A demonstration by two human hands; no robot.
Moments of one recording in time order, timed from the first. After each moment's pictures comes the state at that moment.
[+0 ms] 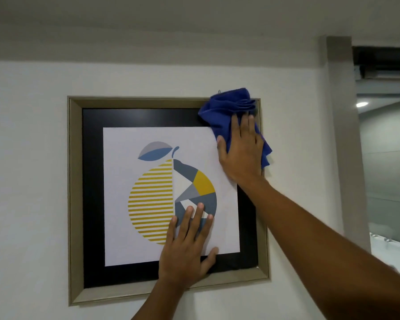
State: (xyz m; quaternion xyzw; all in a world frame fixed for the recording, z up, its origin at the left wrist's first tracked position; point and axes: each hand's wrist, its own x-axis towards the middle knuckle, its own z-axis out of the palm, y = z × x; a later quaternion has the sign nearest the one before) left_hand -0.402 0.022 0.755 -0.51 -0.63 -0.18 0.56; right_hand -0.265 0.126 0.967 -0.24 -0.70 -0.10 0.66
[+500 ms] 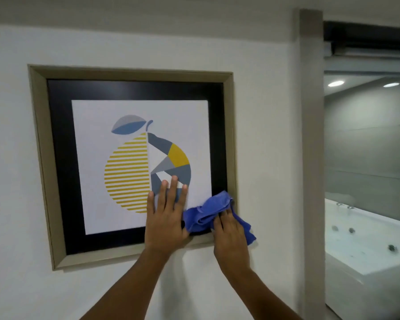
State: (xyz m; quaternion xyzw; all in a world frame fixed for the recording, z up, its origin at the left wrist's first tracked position) left_hand -0.379 0.022 0.745 -0.51 -0.67 -0.21 0.49; right_hand -0.218 0.104 0.698 -0.30 -0.82 -0.06 0.47
